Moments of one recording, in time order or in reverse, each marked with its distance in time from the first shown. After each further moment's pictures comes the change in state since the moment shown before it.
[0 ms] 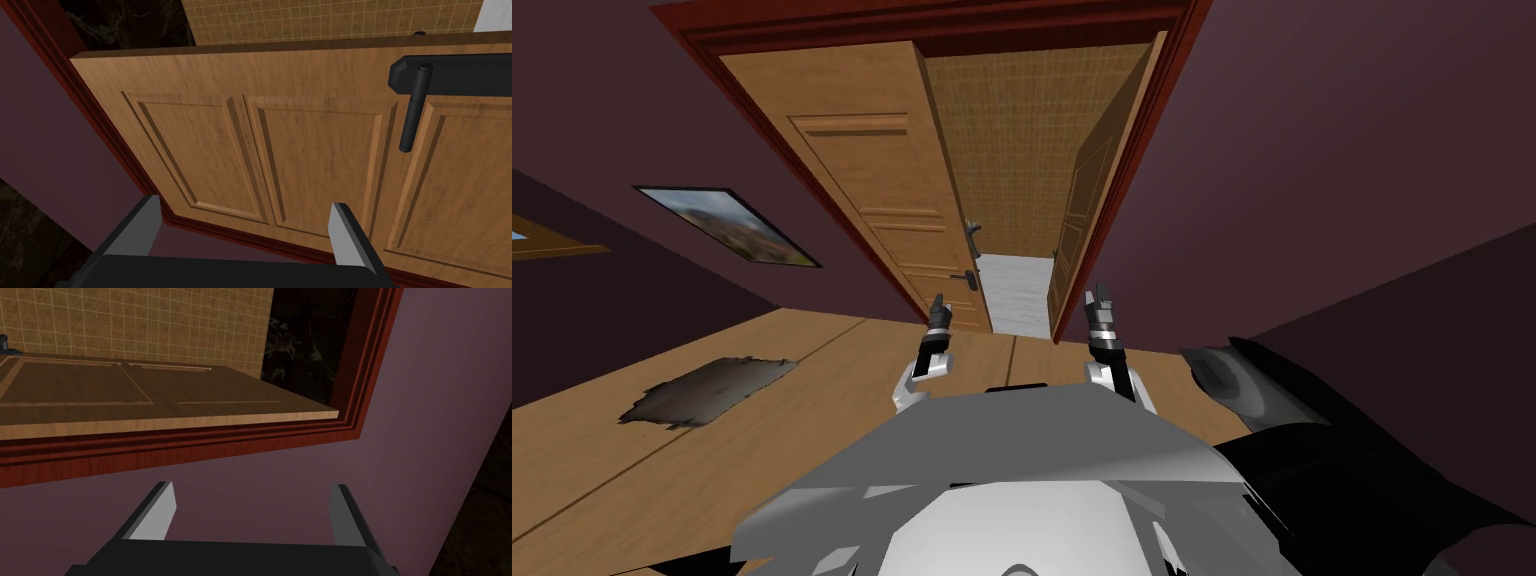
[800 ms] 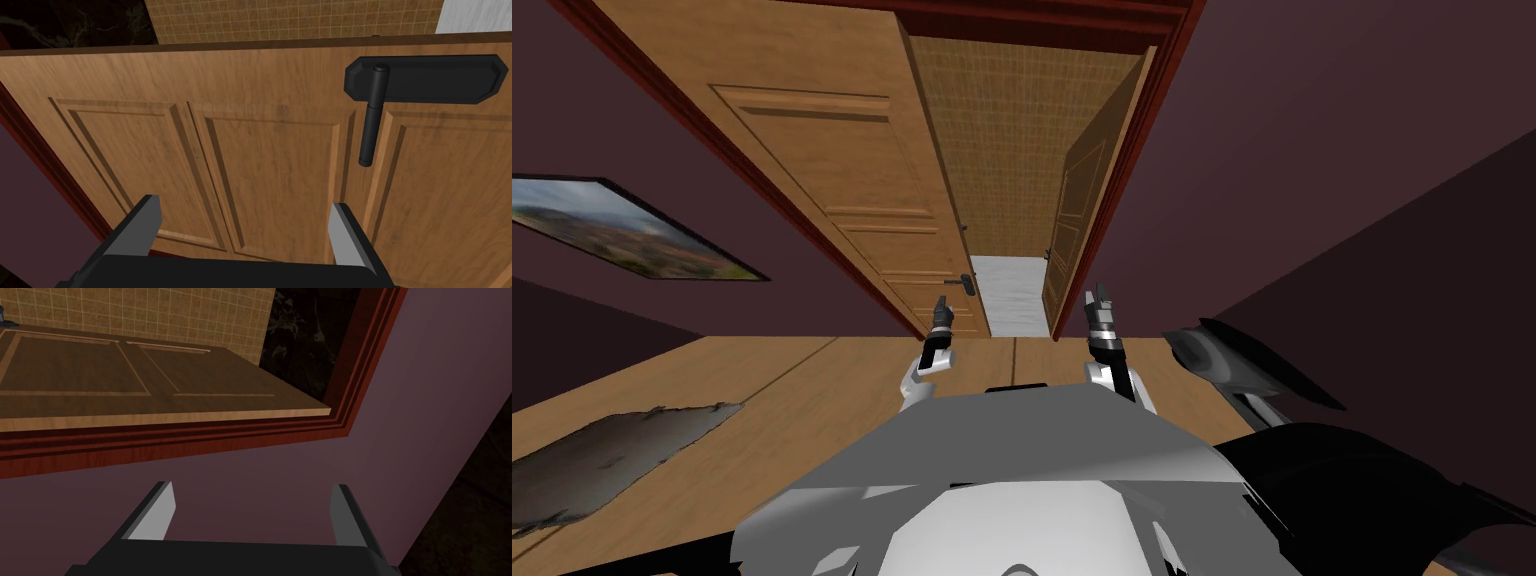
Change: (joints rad) arm -0.097 0.002 0.041 0.165 0.012 0.025 -0.013
